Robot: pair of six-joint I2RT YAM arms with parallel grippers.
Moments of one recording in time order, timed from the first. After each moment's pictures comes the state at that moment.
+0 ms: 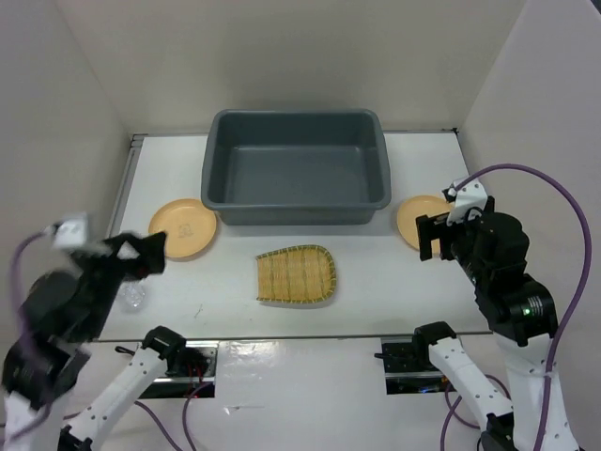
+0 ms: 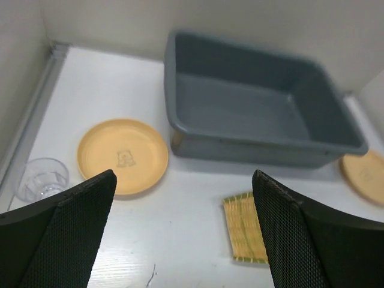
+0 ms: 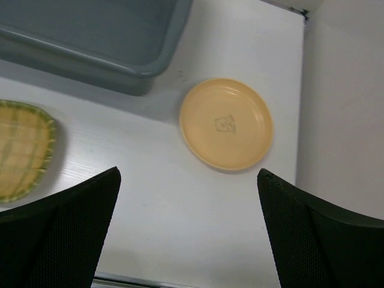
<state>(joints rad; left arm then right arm) -0.42 0.30 1.16 -0.89 -0.38 -0.30 0.21 0.63 1.19 -0.94 0.07 -0.16</state>
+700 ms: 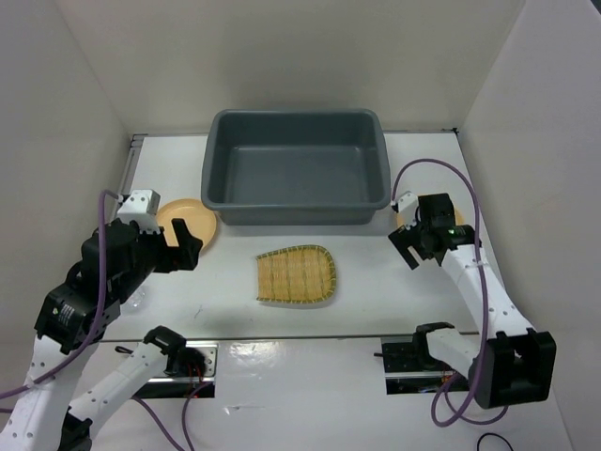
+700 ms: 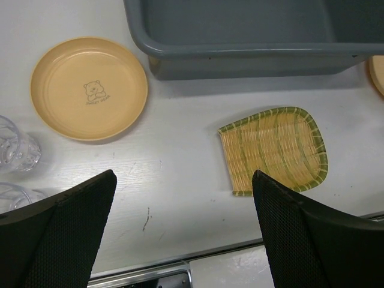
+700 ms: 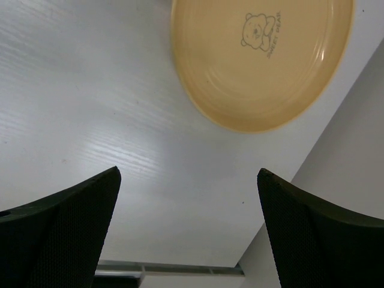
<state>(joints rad) -0.42 0.63 1.17 -1.00 -0.19 -0.32 0.09 1.05 0.81 -0.74 0.15 -0.53</state>
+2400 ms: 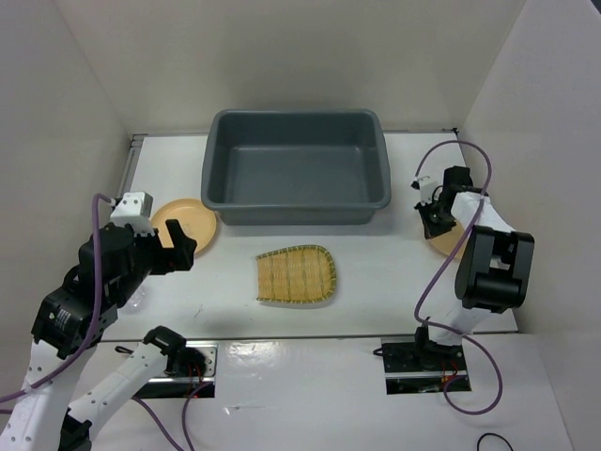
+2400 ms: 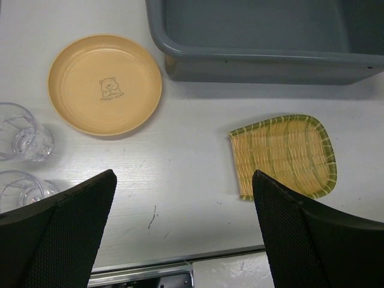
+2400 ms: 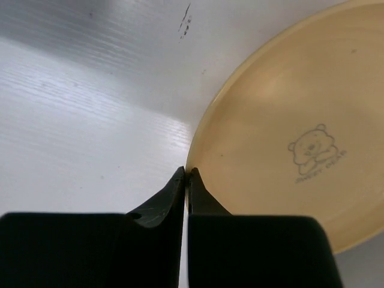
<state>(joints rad) -0.42 0.61 1.17 -1.03 -0.26 -0.35 -0.22 1.64 1.06 -0.64 -0.17 -0.57</state>
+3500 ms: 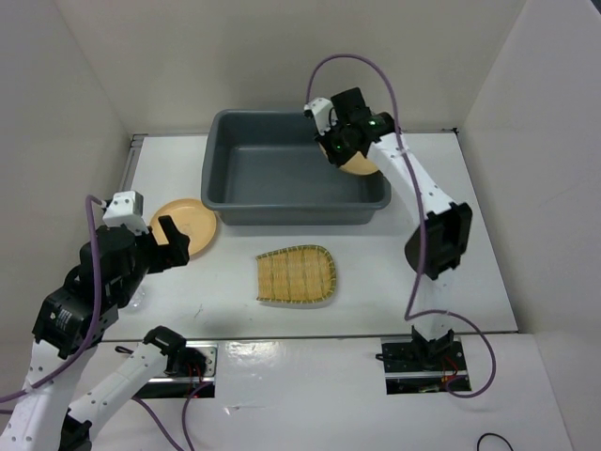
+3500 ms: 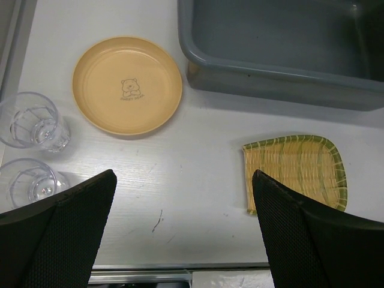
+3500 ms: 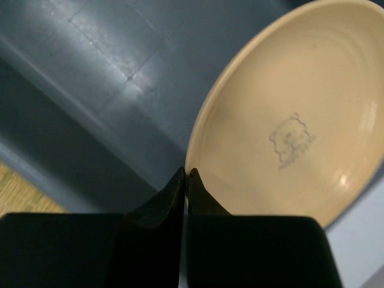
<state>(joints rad) -0.42 0.61 1.16 -1.03 -0.37 -0.41 0.43 1.94 2.06 -0.92 -0.08 -0.35</state>
